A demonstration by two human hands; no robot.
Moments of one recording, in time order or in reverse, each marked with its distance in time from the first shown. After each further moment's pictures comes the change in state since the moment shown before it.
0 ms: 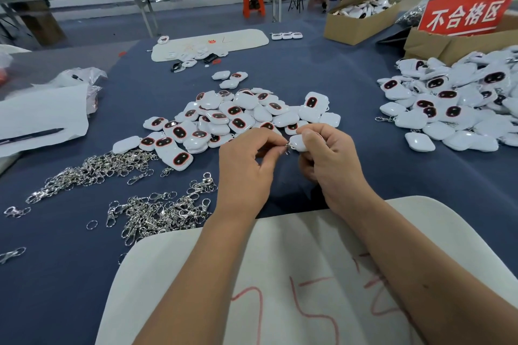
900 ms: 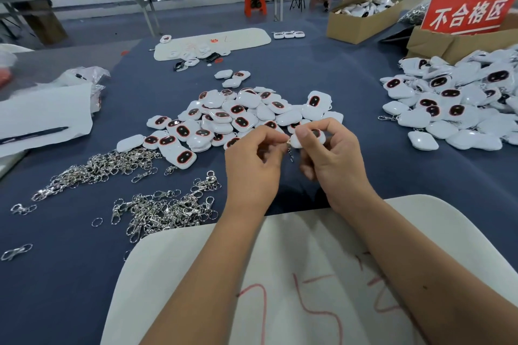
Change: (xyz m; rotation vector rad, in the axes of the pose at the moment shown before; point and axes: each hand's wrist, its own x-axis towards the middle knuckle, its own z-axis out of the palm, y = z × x) left_hand -0.001 0.012 0.003 -0.050 0.008 -0.231; right_hand -0.004 0.003 -0.001 -0.046 -0.019 -0.144
